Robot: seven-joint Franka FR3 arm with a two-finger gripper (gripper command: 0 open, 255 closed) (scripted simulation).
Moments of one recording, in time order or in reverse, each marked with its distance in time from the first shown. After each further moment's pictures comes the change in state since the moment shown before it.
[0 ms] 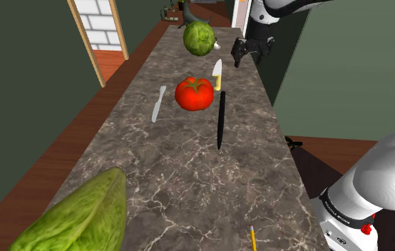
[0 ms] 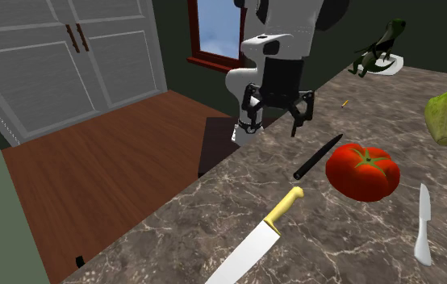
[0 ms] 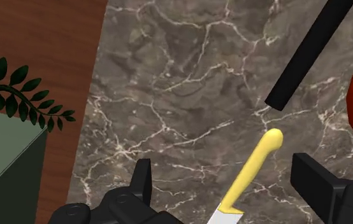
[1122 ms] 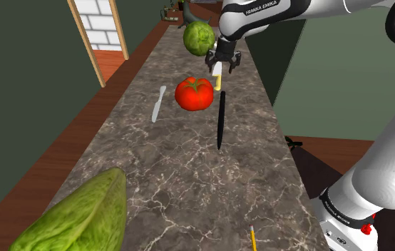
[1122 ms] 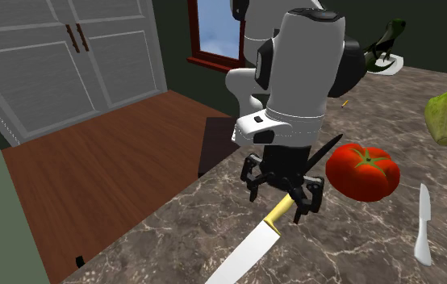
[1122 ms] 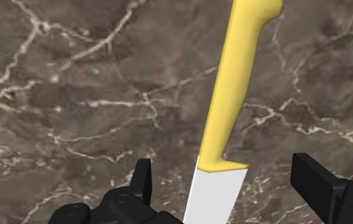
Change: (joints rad) arm -0.021 0.482 0.012 0.309 -0.023 0.189 0.248
